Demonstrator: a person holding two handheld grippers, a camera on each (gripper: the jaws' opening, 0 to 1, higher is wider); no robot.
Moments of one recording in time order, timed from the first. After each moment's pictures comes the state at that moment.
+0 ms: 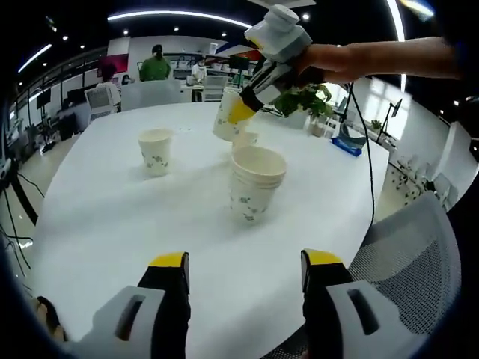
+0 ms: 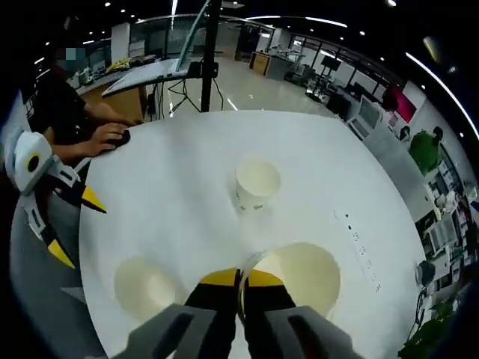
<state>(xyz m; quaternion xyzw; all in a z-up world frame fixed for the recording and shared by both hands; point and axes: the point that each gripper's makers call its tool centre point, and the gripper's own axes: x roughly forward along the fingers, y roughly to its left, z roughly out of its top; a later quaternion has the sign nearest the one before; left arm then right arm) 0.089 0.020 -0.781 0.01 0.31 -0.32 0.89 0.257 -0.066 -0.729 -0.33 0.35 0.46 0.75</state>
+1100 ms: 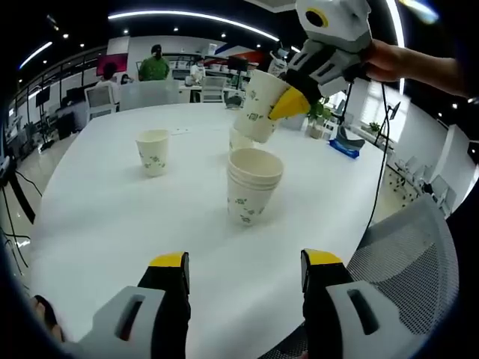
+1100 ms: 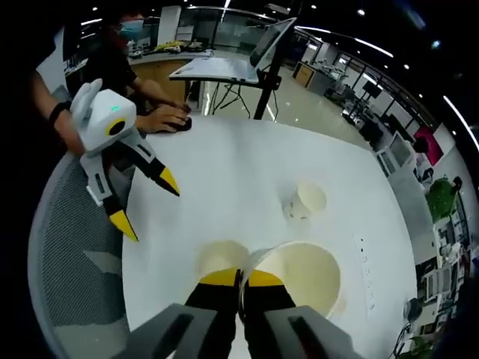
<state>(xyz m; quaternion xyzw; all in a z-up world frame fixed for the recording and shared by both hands) 0.089 0.018 -0.781 0.00 0.31 -0.33 0.89 0.161 -0.062 -0.706 -0.40 0.32 0.53 0.68</state>
